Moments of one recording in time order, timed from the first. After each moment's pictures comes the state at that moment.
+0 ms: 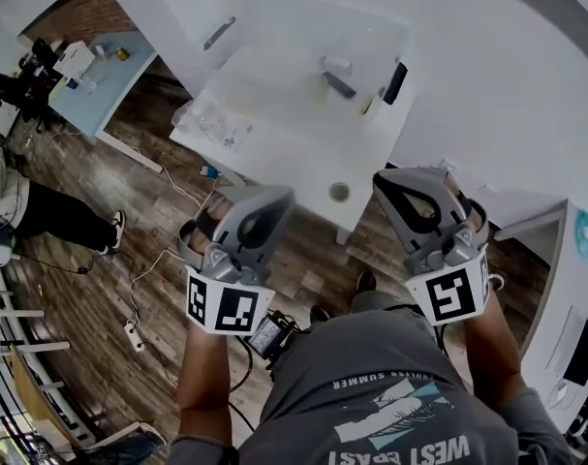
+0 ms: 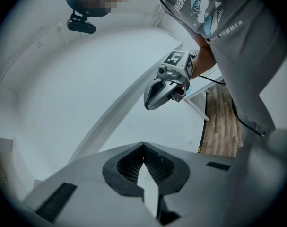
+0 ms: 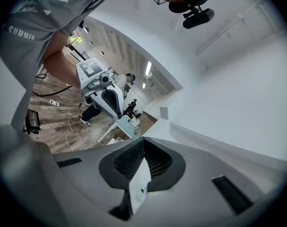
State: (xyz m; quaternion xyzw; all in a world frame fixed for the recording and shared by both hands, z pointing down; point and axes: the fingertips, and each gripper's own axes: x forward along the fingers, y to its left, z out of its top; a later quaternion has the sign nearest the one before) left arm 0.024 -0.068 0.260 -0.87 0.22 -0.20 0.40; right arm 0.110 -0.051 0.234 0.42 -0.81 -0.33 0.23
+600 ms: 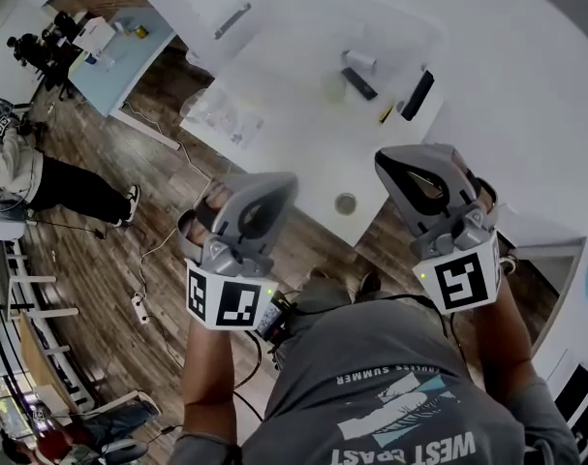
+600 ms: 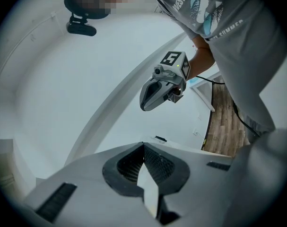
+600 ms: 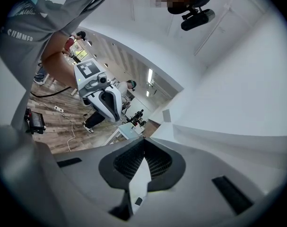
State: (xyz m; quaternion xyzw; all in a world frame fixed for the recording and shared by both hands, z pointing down) left arm 0.067 -0.139 0.266 -0.85 0.26 -0.25 0.39; right arm 0.151 -0.141 0.237 0.37 -0.85 -0.33 0.18
